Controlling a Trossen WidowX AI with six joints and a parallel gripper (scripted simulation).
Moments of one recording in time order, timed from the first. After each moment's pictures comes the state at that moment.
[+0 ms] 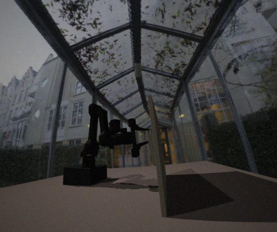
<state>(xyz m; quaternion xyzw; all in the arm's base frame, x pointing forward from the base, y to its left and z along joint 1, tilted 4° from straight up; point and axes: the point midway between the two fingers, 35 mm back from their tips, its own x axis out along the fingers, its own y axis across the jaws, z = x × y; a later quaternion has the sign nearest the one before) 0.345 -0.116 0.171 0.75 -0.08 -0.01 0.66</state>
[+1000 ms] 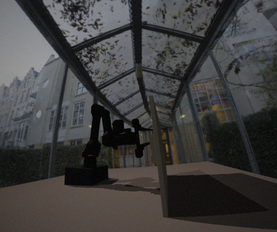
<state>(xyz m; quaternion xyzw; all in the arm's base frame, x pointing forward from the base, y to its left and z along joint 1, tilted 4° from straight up) 0.358 -0.117 0.171 0.75 -0.08 -0.01 0.66</state>
